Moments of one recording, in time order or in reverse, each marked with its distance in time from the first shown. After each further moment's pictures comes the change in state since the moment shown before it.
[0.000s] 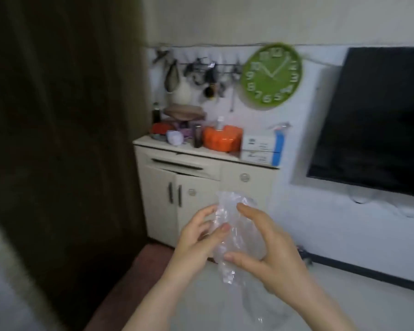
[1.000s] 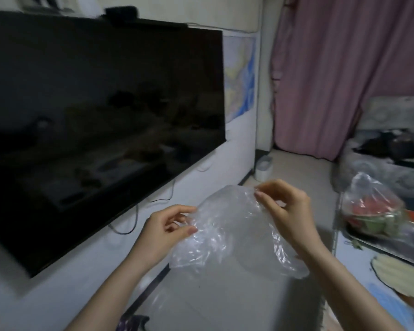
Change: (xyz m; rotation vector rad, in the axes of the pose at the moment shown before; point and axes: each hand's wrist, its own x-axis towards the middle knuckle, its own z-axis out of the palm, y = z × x) left_hand 0.404 -0.099 0.631 0.241 -1.259 0.303; right_hand -0.023 0.423 -0.443 -0.492 1.230 0.656
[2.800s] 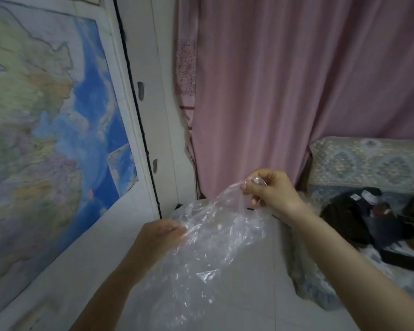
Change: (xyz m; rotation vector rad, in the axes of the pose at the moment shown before) left_hand 1.325 -0.020 0.512 -0.100 -0.251 0.072; right_hand 1.107 0.794 -0.192 0.063 -0.017 0.386
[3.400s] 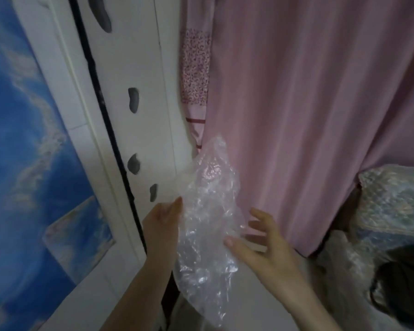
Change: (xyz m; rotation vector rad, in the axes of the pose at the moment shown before) left_hand 0.392 -0.044 0.005 -0.134 0.646 -0.015; right_hand 0.279 0.093 0.058 -0.006 0.075 0.085
